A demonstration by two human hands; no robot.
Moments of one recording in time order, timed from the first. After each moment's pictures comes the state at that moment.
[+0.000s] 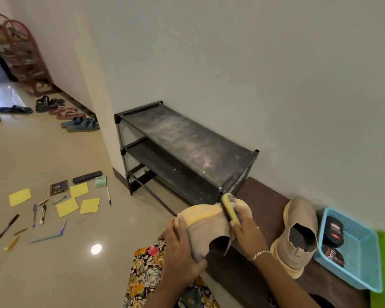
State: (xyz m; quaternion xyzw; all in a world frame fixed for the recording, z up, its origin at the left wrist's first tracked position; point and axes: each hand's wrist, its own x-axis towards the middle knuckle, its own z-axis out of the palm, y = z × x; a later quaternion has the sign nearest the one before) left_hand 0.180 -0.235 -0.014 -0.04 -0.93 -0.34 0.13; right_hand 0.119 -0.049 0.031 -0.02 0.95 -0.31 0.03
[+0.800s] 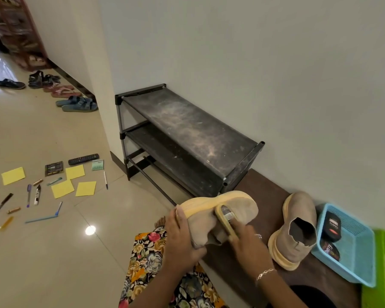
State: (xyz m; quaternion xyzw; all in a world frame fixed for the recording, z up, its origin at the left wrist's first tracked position) left_hand 0.172 -0.236 -0.034 -0.01 -0.93 -0.35 0.08; right_hand 0.160 -0.047 0.015 -0.03 0.98 -0.14 0.09
